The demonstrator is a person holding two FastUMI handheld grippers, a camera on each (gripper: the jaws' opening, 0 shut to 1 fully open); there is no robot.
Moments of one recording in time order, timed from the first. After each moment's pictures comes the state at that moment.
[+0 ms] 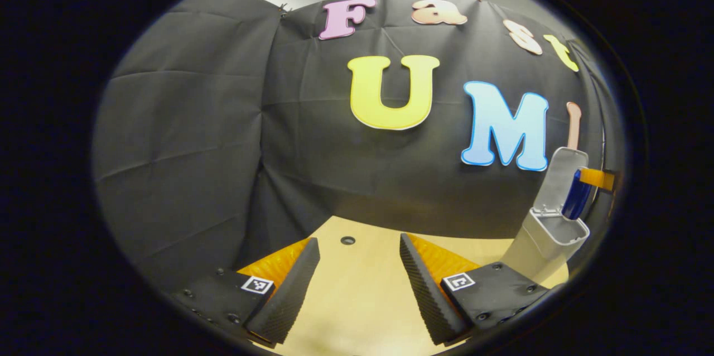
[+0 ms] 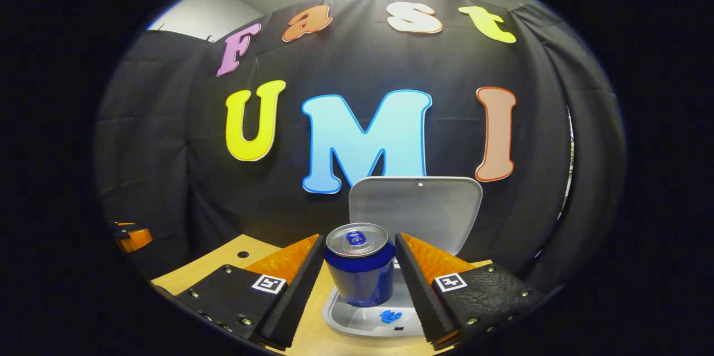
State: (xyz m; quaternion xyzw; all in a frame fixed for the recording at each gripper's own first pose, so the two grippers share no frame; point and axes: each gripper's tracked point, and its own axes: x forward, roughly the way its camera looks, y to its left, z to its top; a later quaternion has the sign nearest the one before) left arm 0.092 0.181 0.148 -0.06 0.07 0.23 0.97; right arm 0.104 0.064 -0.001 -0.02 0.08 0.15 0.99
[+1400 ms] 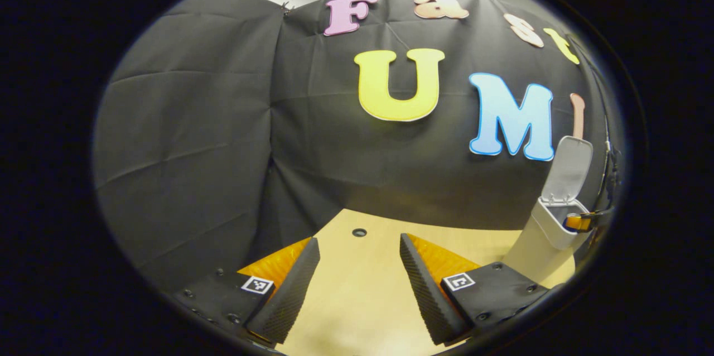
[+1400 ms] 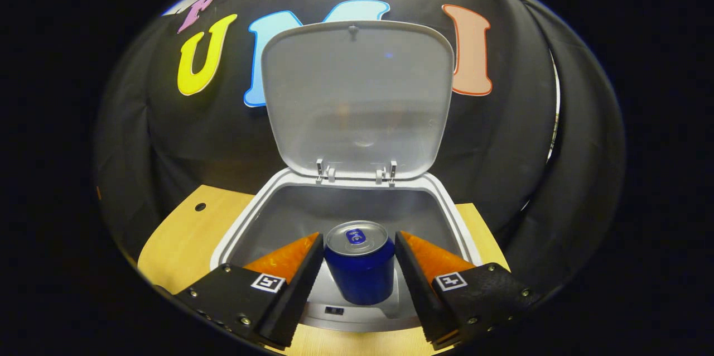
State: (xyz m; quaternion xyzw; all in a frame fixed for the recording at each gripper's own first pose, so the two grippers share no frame) left arm 0.074 0.184 0.137 -0.04 0.09 0.25 0.96; right arm 0.133 0.006 -0.160 -0.03 0.24 0.08 0.97
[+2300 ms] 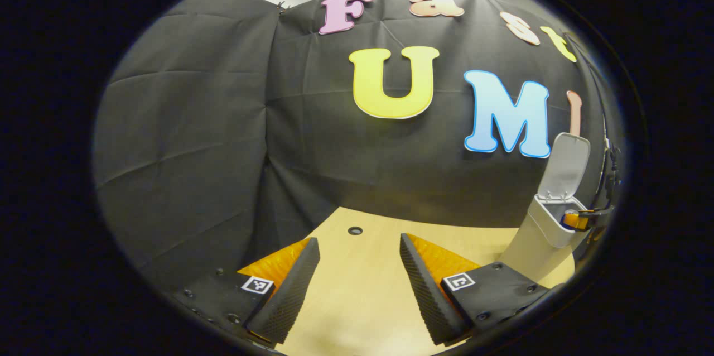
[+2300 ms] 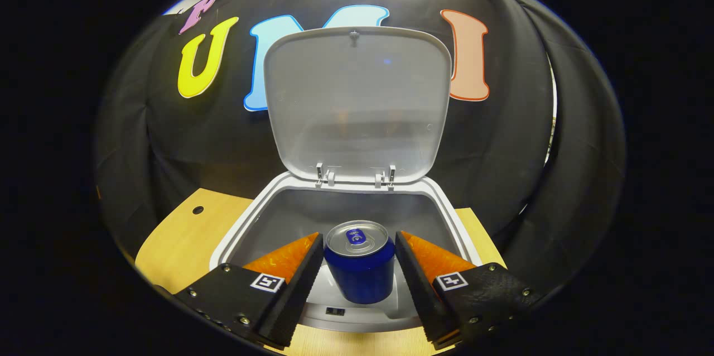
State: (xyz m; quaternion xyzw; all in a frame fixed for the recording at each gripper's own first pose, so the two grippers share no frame) left arm 0.077 0.176 0.133 -0.04 0.09 0.24 0.97; right arm 0.132 0.007 -0.156 -0.03 0.22 0.08 0.97
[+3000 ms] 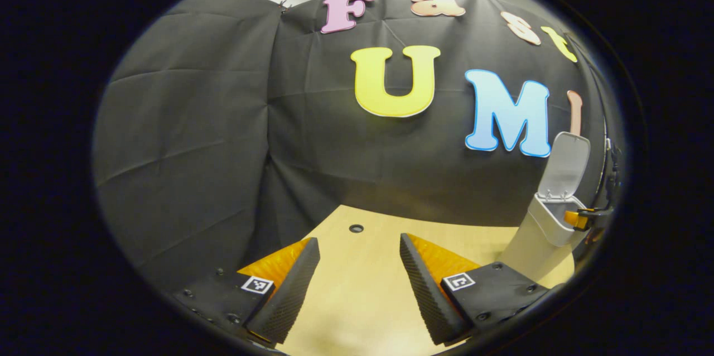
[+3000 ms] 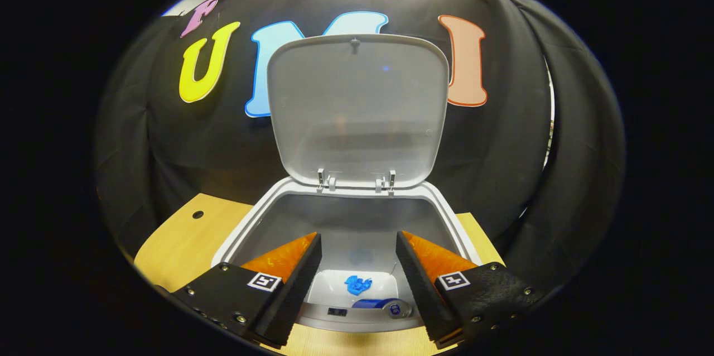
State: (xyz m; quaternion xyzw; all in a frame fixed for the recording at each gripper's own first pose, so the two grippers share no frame) left arm 0.070 0.175 0.129 -0.05 0.10 0.24 0.96; right arm 0.131 0.007 -0.153 -0.03 0.20 0.08 0.98
